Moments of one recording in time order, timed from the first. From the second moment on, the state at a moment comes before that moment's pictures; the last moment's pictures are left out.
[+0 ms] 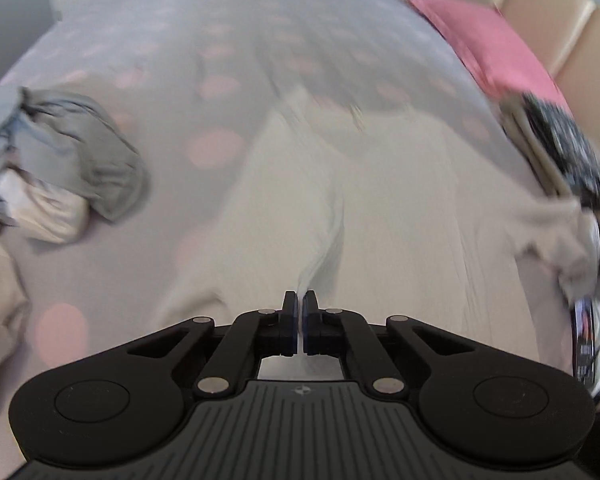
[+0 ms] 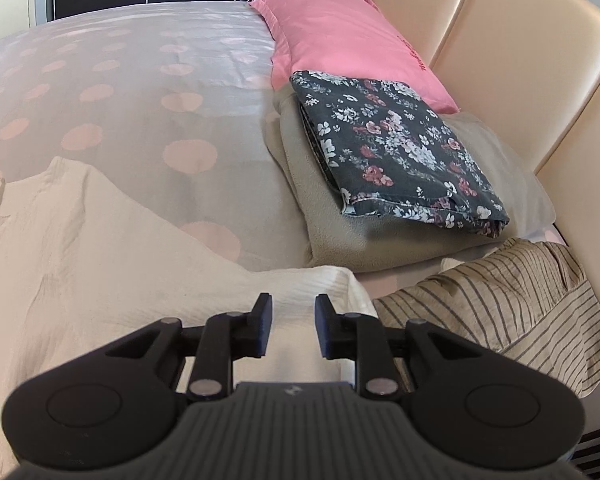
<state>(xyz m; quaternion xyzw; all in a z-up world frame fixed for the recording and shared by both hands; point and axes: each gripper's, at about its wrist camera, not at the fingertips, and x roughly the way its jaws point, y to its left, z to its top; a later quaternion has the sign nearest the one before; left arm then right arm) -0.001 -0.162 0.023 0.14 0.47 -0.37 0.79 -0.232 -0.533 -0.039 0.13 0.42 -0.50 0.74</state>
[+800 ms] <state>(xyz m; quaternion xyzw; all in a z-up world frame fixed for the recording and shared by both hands) 0.246 -0.120 0.027 0.20 0.41 -0.12 0.88 -0.195 -0.543 -0.077 0.12 0.48 -0.47 0.73</state>
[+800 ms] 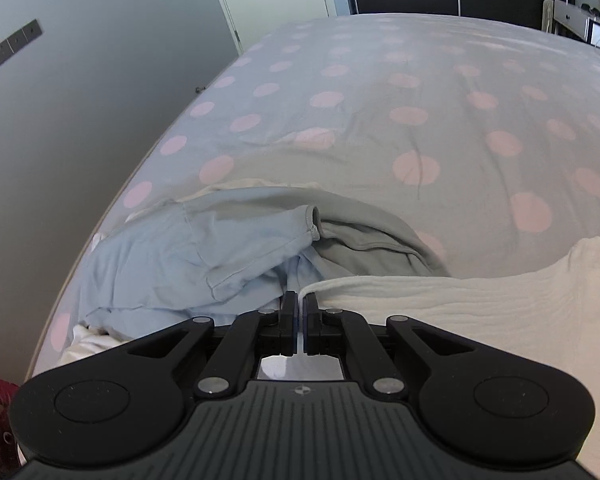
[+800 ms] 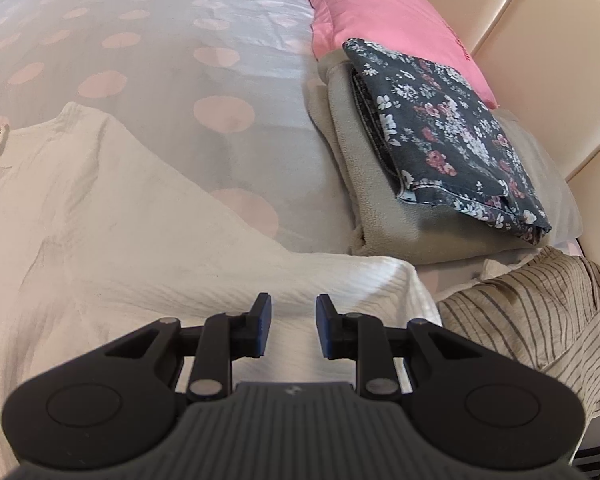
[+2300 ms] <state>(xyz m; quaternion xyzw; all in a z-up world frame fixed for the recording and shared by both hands) 0.215 -0.251 -0.080 0.22 0.43 -0.30 0.82 -0.114 -0.608 -0.108 0.10 0.43 -0.40 0.80</state>
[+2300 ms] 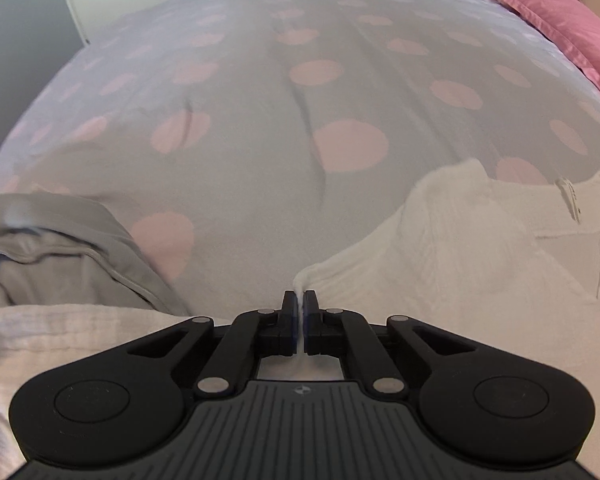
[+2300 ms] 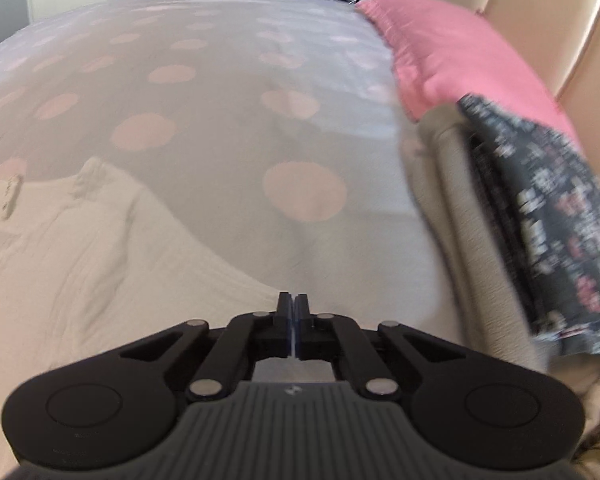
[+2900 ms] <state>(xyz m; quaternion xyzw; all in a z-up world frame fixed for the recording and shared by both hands) 0.249 -0.257 -0.038 0.20 0.37 -0.26 0.87 -0.024 -0.639 -0.078 0.03 0.41 -0.47 0.78</state>
